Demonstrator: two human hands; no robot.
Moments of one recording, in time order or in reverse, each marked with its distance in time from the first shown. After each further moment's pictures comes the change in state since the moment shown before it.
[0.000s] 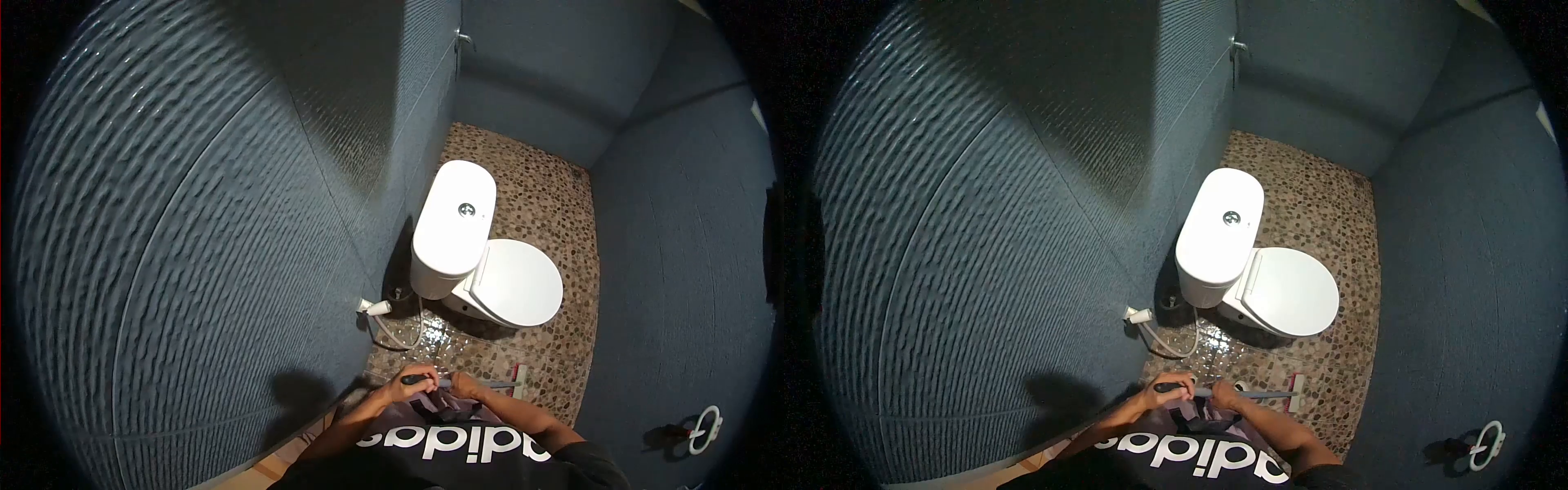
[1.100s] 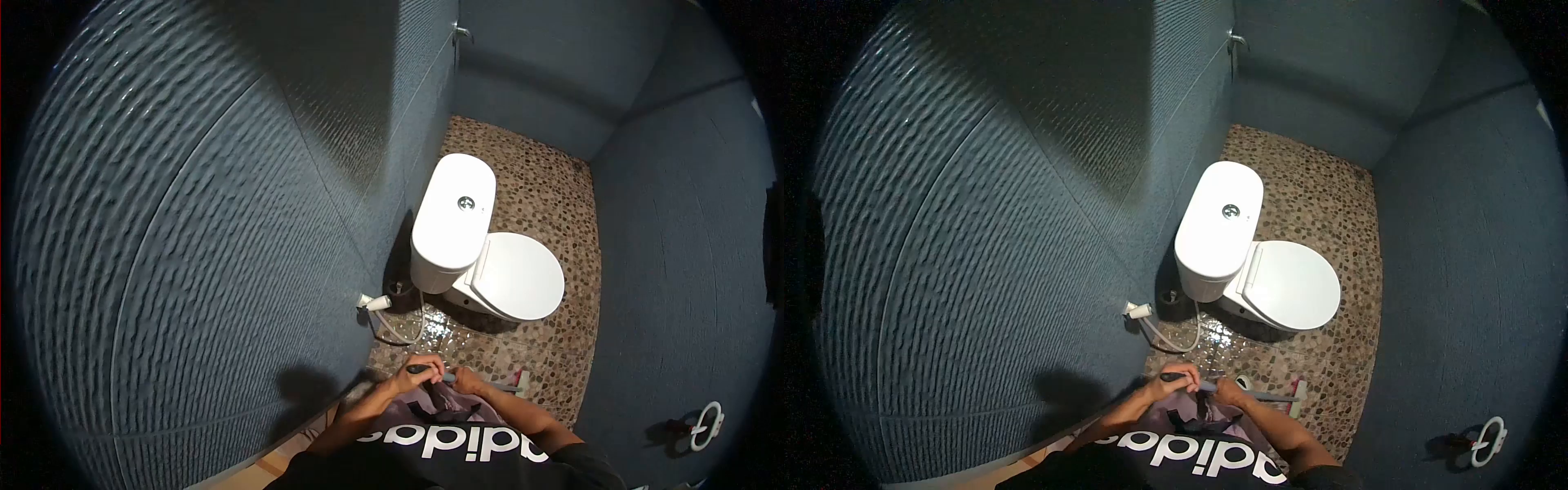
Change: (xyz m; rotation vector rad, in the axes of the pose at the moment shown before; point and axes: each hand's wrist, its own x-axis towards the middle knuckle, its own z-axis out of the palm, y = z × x) left_hand 0.012 -0.013 0.001 -0.125 0.025 -0.014; right_hand -0.004 0.003 0.005 0.183 0.044 0.031
